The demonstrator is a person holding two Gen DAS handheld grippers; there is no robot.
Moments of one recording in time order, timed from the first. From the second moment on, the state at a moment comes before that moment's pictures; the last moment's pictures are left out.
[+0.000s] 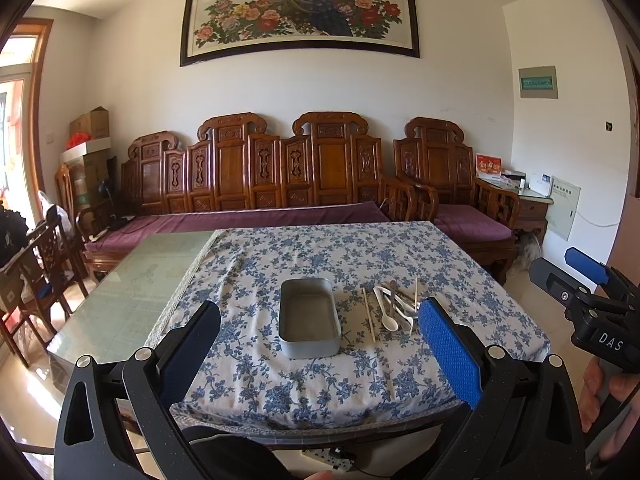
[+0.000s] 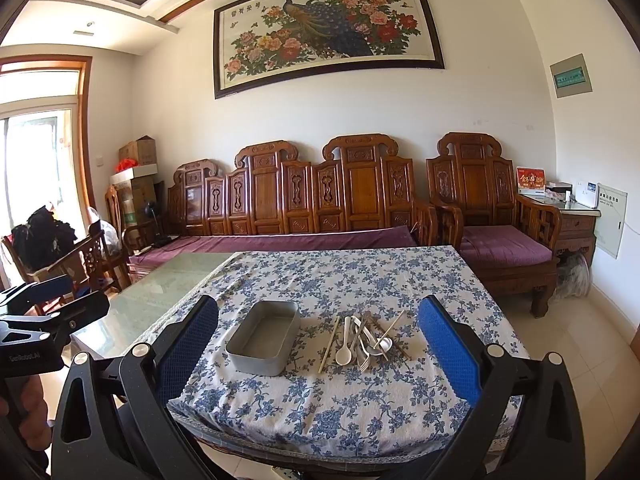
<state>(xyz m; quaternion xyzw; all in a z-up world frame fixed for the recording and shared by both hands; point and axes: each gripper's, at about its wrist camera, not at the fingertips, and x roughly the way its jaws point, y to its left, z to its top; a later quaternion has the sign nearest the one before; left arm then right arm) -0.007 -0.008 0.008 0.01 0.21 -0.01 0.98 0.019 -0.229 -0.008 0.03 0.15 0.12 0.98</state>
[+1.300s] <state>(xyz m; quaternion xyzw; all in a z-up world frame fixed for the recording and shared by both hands) 0.078 -0.015 -0.064 0.01 0.31 -0.06 0.95 0.104 -0.240 -0.087 0.03 0.25 0.15 0.96</state>
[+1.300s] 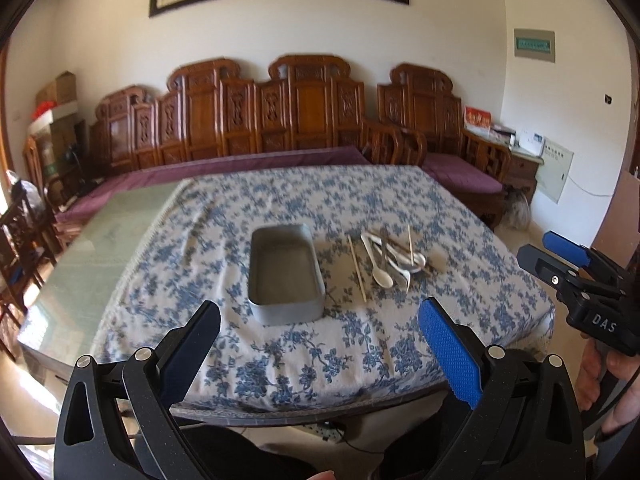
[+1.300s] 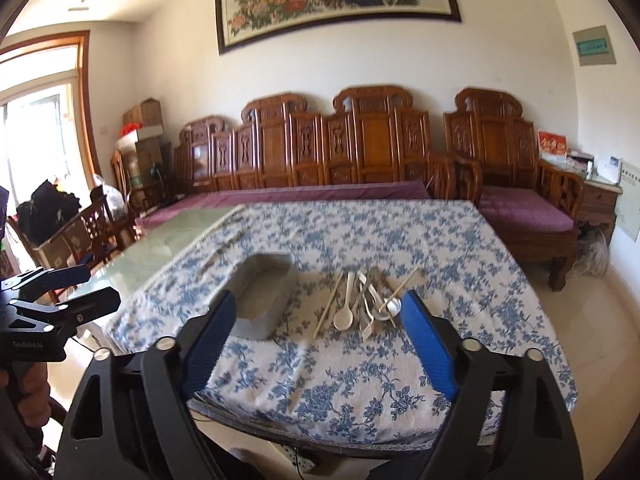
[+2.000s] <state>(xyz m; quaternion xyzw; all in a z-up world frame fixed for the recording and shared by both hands) 0.204 -0.040 -0.129 0.02 0.39 -0.11 0.91 0.271 -0.263 -0.203 0.03 0.37 0.14 0.92</state>
